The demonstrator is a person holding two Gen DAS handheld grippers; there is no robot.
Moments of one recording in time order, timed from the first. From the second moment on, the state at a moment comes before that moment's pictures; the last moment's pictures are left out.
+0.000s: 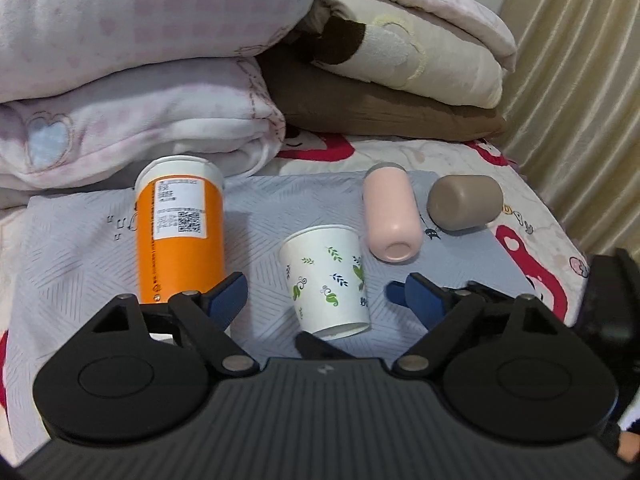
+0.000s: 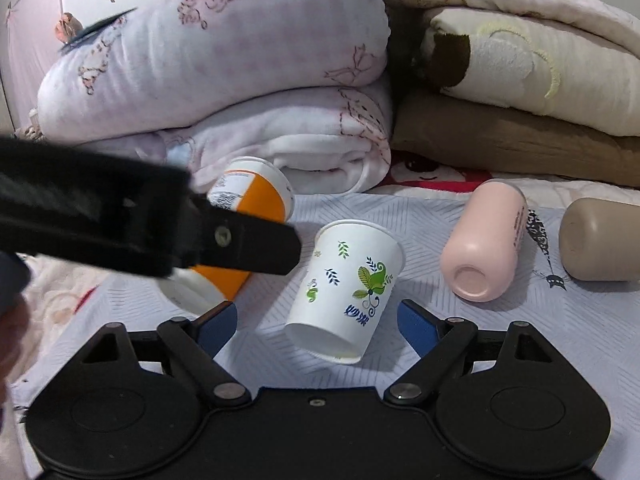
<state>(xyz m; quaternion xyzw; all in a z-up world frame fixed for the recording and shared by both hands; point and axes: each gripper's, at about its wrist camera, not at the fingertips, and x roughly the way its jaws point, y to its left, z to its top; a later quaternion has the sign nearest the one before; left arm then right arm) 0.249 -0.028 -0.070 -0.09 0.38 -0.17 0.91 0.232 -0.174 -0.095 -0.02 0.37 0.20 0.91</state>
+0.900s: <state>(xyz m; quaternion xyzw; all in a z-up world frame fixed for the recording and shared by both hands) 0.213 -0.030 -0.067 -0.12 0.41 -0.17 0.89 0.208 -0.195 -0.087 0.08 0.45 0.14 0.88</state>
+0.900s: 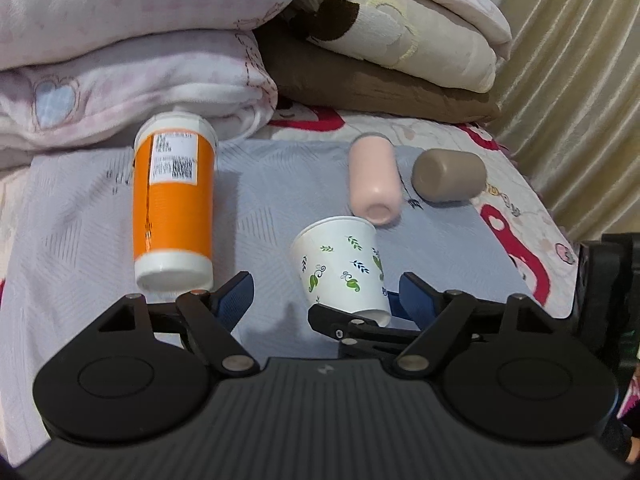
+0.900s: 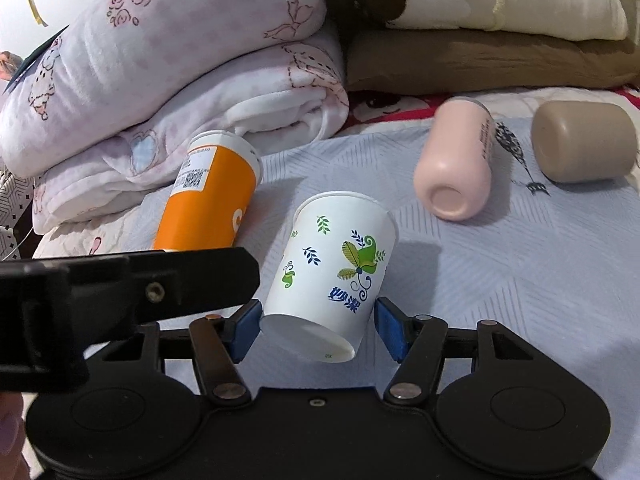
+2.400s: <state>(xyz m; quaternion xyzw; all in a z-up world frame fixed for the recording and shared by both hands) 0.182 -0.013 -0.144 -0.27 0.54 -0.24 0.76 0.154 -0.199 -0.088 0.08 0.58 0.19 0.79</state>
